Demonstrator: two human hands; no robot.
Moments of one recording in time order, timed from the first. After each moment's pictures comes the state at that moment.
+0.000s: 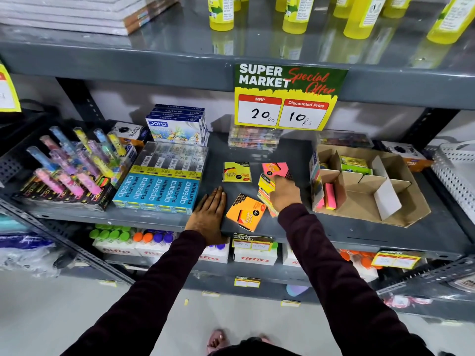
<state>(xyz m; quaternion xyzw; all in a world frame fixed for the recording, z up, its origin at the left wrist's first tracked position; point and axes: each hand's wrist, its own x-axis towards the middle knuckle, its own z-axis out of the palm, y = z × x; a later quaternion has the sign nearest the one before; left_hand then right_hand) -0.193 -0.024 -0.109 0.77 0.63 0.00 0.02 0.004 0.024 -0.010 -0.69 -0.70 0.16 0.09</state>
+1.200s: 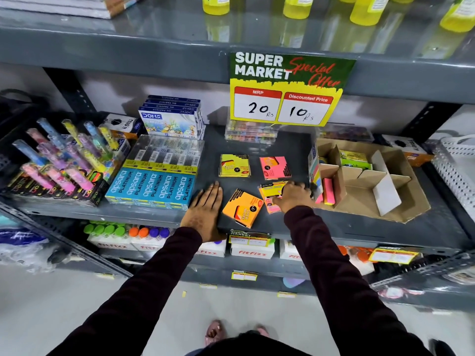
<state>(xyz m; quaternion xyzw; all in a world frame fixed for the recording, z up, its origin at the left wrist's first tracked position) -0.195 -0.024 -0.109 0.78 0.62 -0.01 0.01 0.025 0.026 -0.030 -0.77 -0.61 0.19 -0.01</state>
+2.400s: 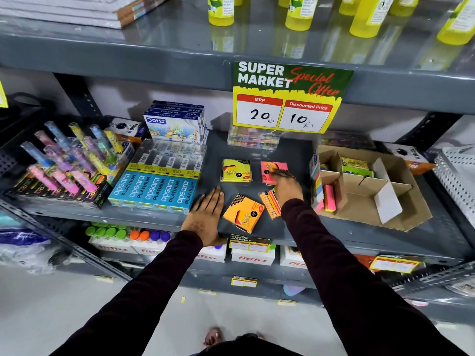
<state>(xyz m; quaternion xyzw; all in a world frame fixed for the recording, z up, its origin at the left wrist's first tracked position) -0.193 -0.023 -0.111 0.77 0.63 -0.03 0.00 0.022 0.068 -0.049 -0.63 -0.76 0.08 0.10</state>
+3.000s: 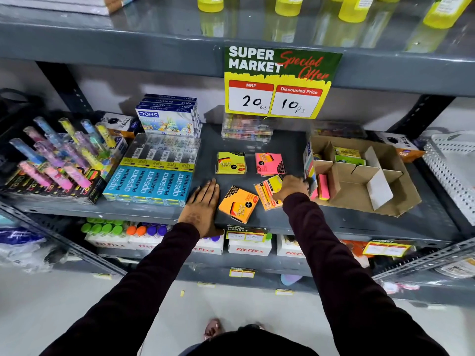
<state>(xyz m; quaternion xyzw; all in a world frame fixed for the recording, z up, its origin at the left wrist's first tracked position) -0.193 -0.025 -0.109 0.77 0.63 -0.02 0.00 0.033 0.039 -0.027 -0.75 -0.64 0.17 -0.05</state>
